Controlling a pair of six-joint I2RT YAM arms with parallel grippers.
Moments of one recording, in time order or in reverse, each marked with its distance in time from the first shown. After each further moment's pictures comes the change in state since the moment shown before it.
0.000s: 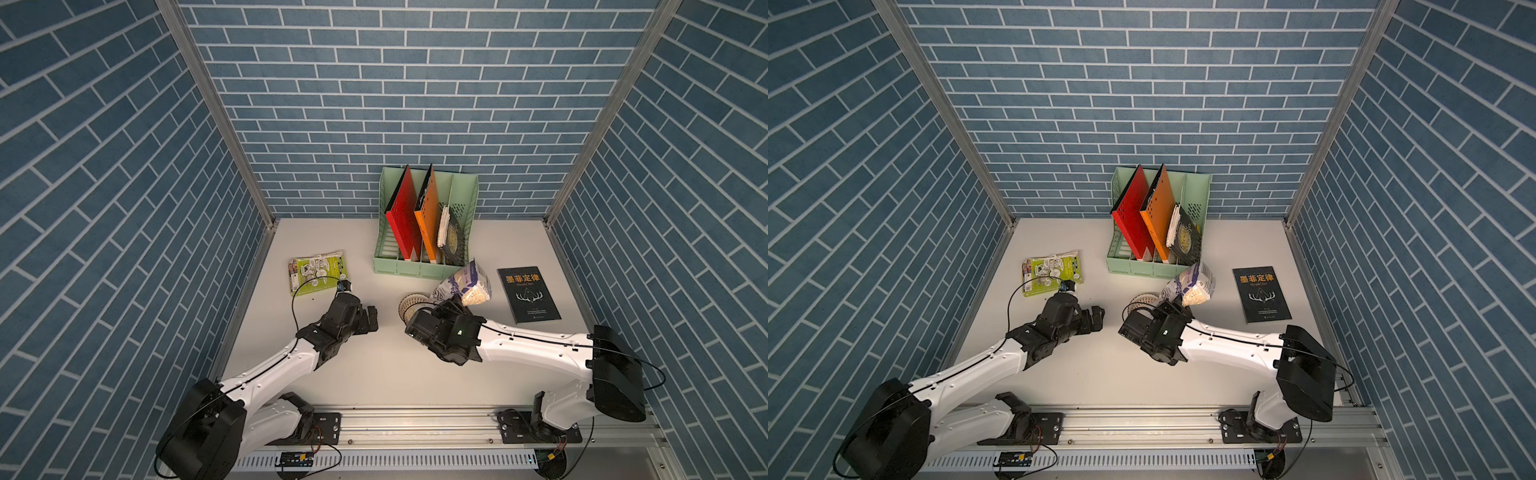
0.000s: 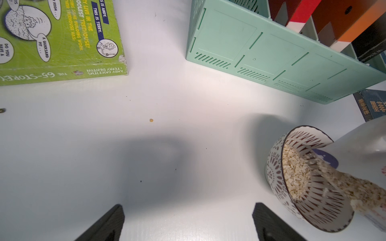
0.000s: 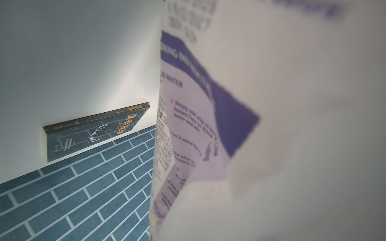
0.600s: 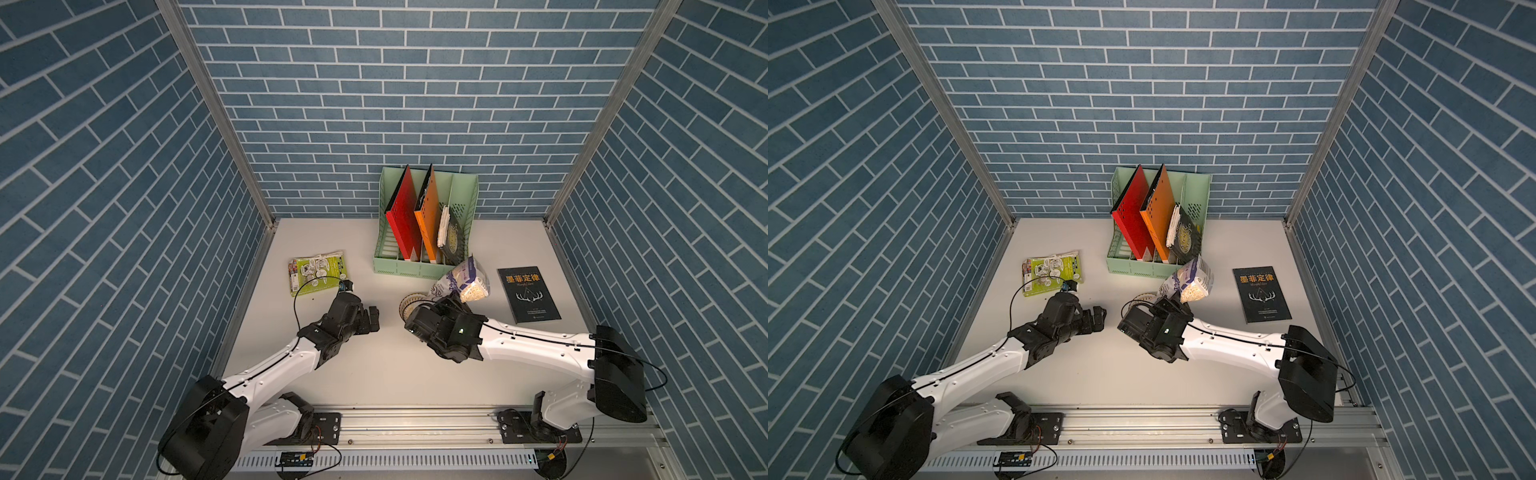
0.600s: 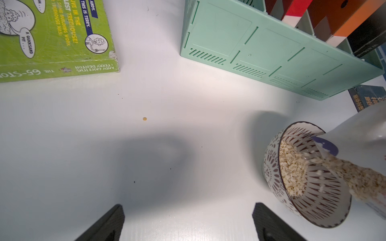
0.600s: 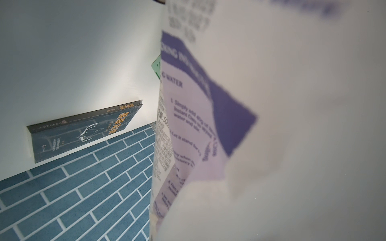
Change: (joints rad) left arm 0.000 0.021 0.004 0.016 0.028 0.008; right arm 0.003 -0.002 0.006 0.075 0.009 -0.080
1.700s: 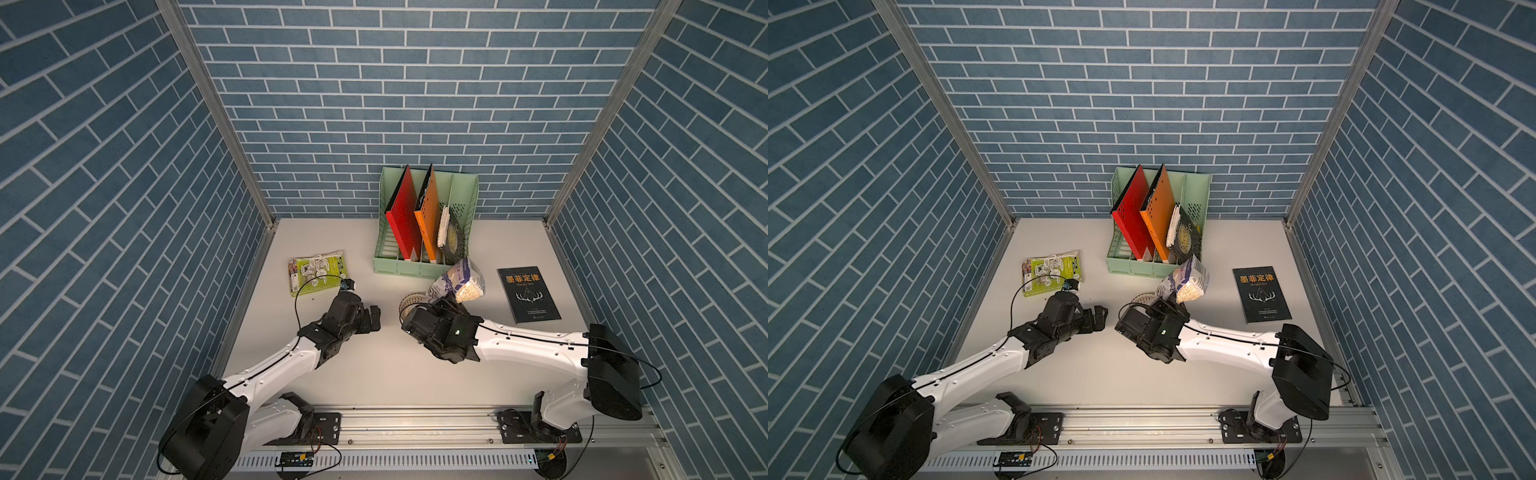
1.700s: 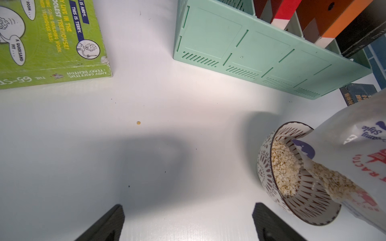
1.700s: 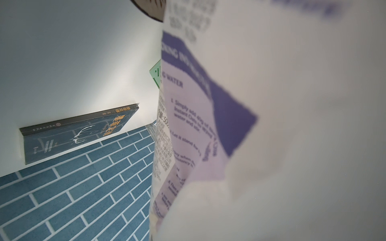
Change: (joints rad) left arm 0.000 0.001 0.004 0.013 0.016 0.016; right arm 0.007 0.025 0.000 0.047 -0.005 -0.060
